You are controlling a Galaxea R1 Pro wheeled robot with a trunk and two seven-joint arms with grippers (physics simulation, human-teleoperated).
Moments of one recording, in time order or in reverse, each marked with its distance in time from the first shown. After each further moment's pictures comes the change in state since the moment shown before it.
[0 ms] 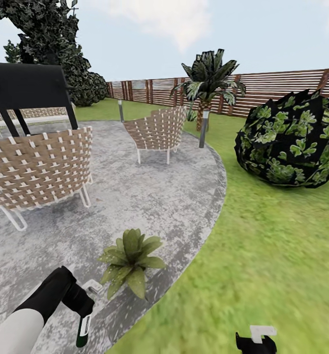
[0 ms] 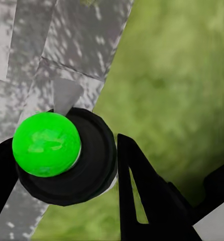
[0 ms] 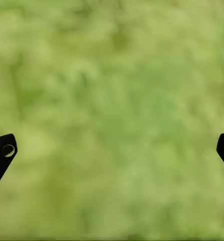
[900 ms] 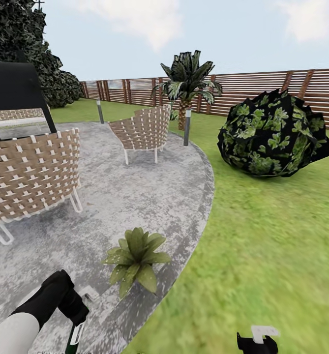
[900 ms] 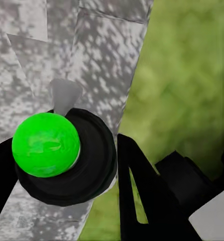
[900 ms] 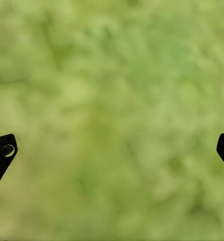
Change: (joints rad) left arm 0.018 0.032 -0.092 0.005 -0.011 -0.005 -0.007; right arm 0.000 -0.006 -0.001 0.001 0.000 0.001 -0.001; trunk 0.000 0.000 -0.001
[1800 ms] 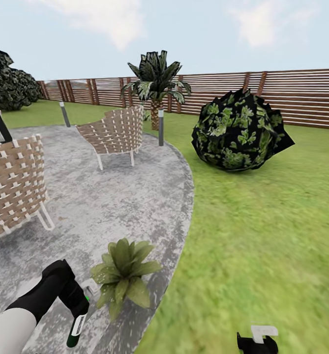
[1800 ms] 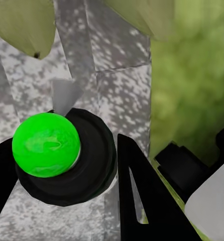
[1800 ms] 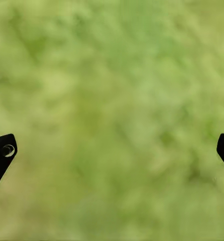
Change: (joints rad) left arm -0.003 0.034 -0.084 -0.148 -0.050 -0.001 -0.196; right arm 0.000 0.000 0.000 0.000 0.000 -0.002 -0.001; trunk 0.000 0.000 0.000
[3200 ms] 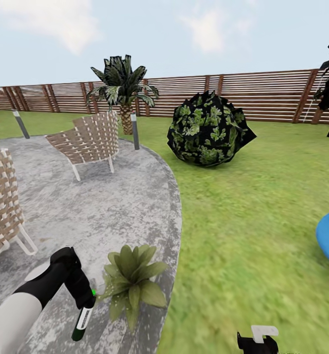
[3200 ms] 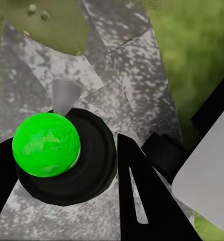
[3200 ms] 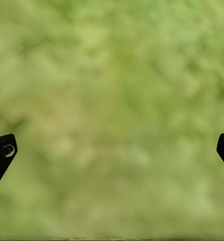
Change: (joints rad) left arm -0.083 0.011 -0.128 -0.013 -0.009 -0.032 -0.194; right arm 0.000 -0.001 -0.001 -0.001 0.000 0.000 0.000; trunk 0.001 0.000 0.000
